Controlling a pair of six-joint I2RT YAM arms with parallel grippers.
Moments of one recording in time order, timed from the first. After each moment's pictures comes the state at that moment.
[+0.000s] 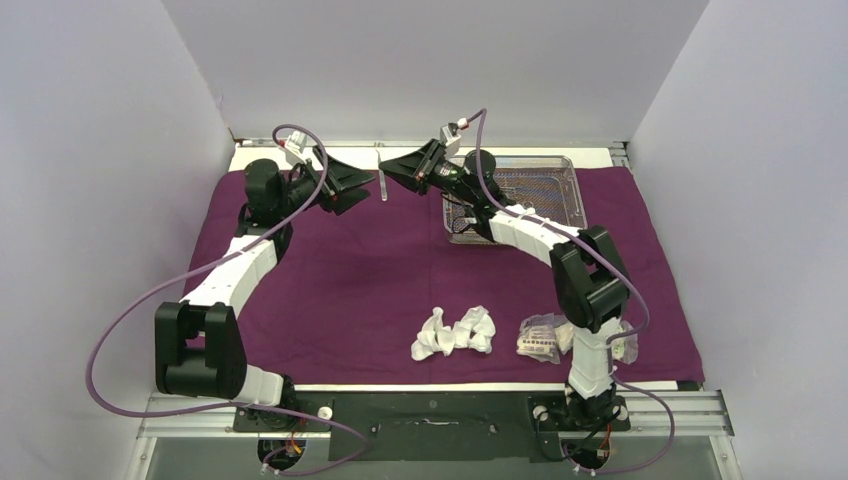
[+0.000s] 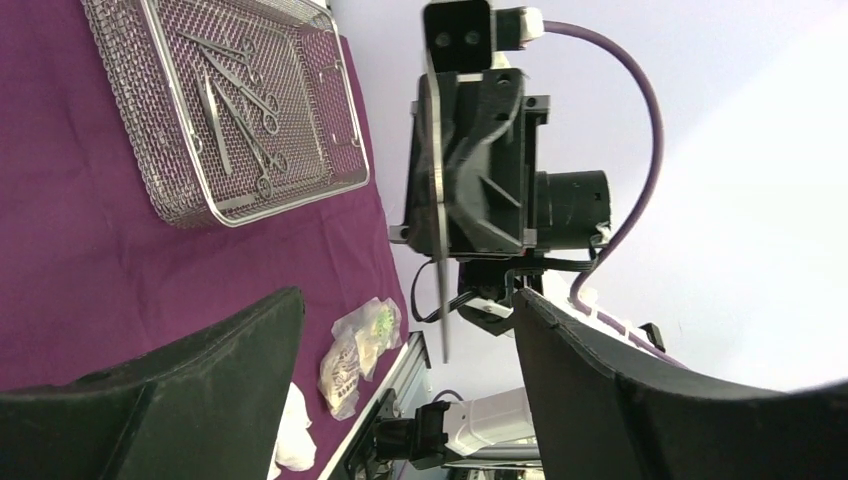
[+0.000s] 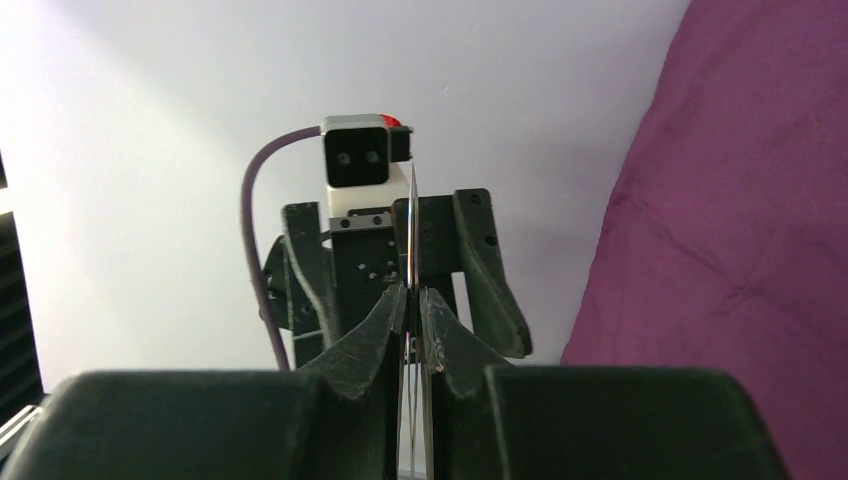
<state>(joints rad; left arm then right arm) -0.09 1.44 0.98 0.36 0.82 -1.19 0.55 1.94 1.37 0.73 -0.56 1.48</state>
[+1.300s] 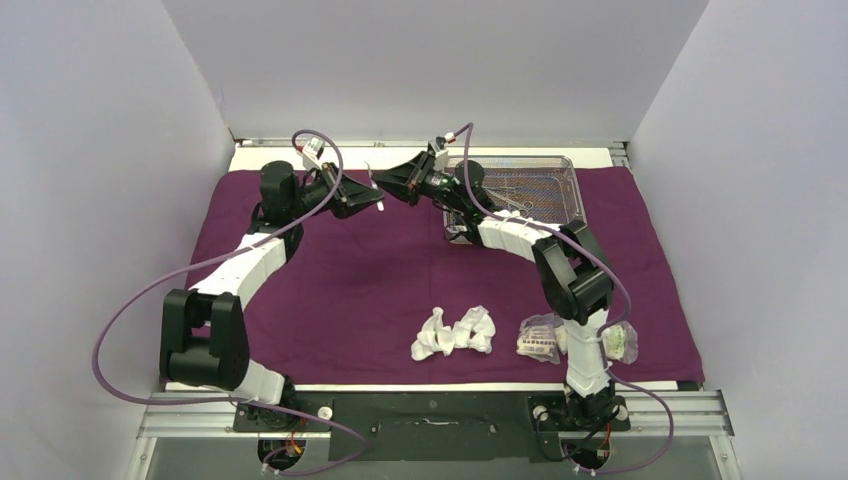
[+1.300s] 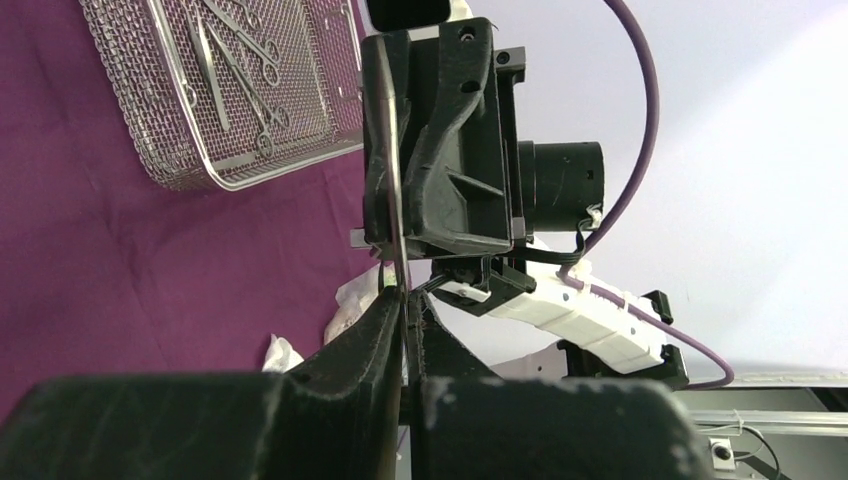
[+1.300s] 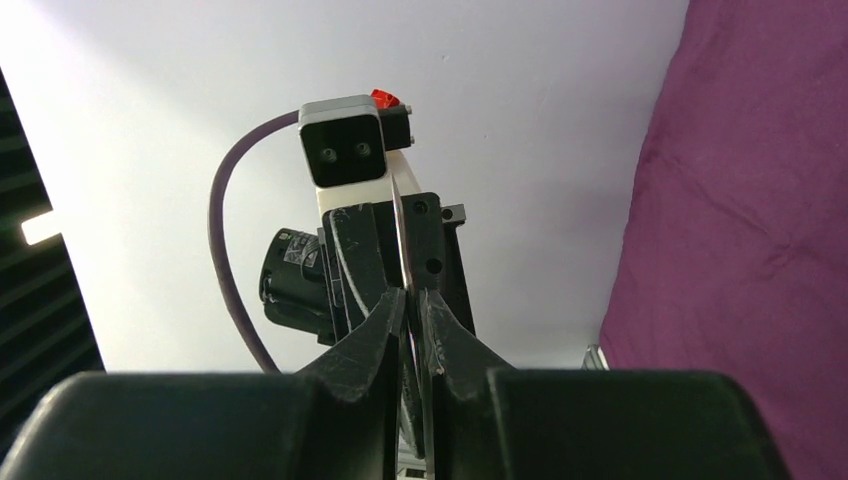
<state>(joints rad) -0.14 1.49 0.97 0.36 0.85 -1.18 0.58 2.04 1.37 0.83 -0.59 1.63</state>
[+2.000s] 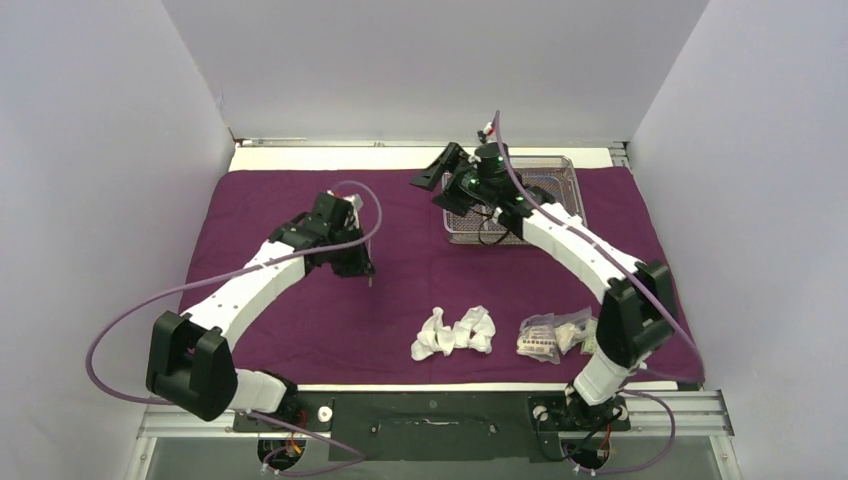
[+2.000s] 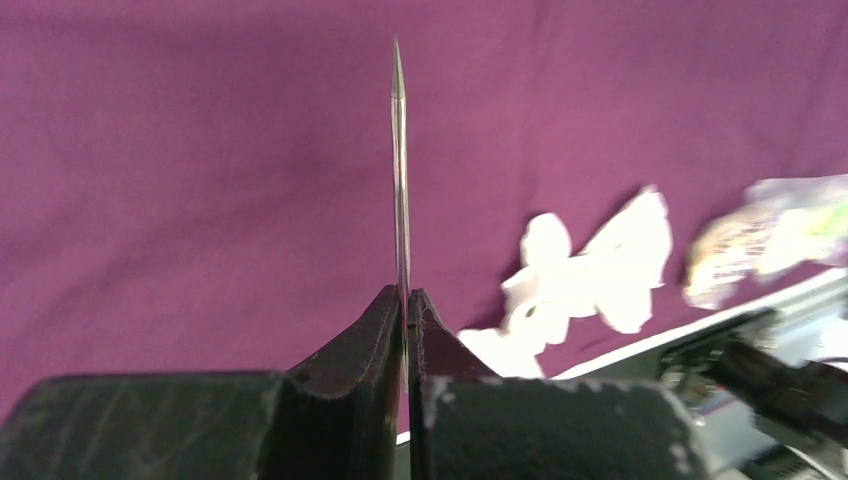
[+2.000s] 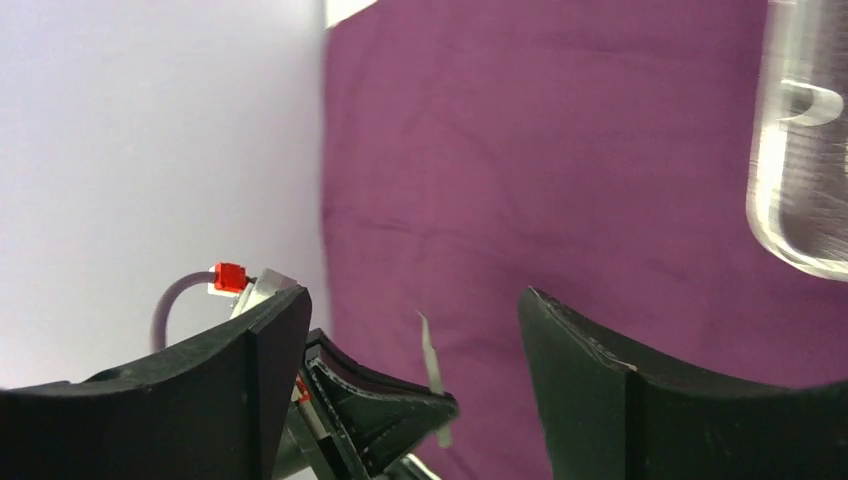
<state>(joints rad) -0.42 1.37 1.06 -0.64 0.20 -0.58 0.54 1.70 1.38 -0.09 -0.28 1.04</state>
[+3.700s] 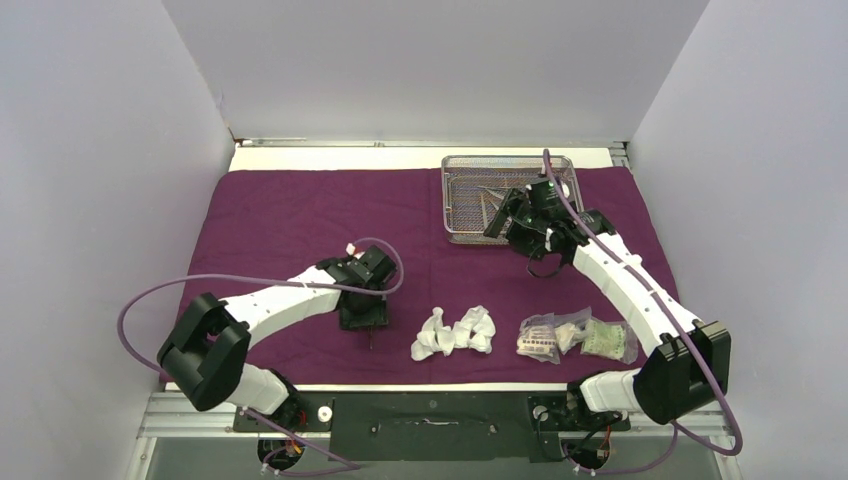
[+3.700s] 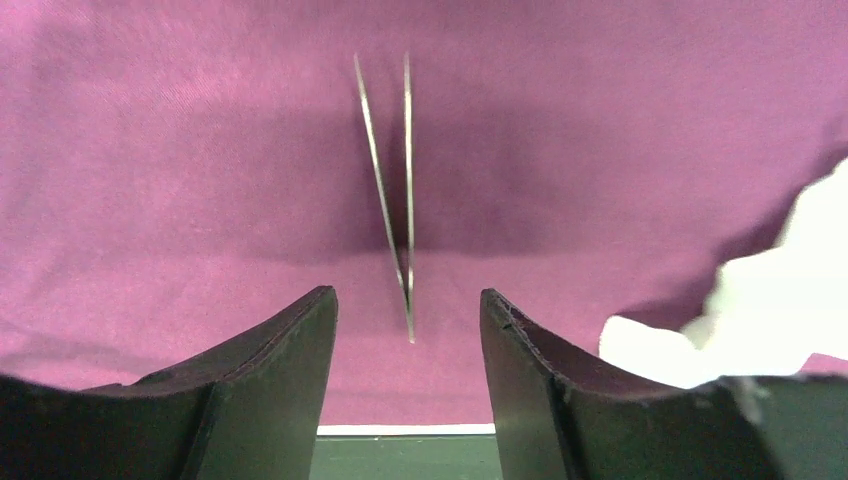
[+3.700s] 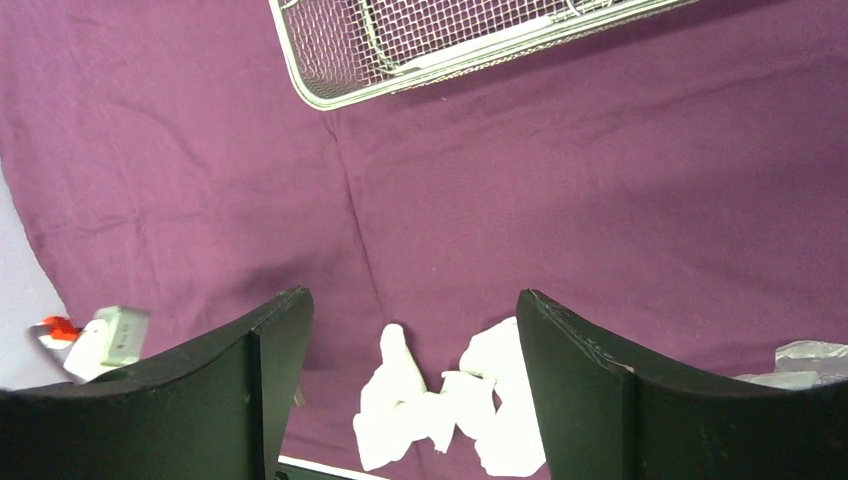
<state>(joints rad) -0.75 1.44 0.82 -0.74 -0.14 -0.82 0.38 1.33 1.15 -0.68 -0.03 0.77</state>
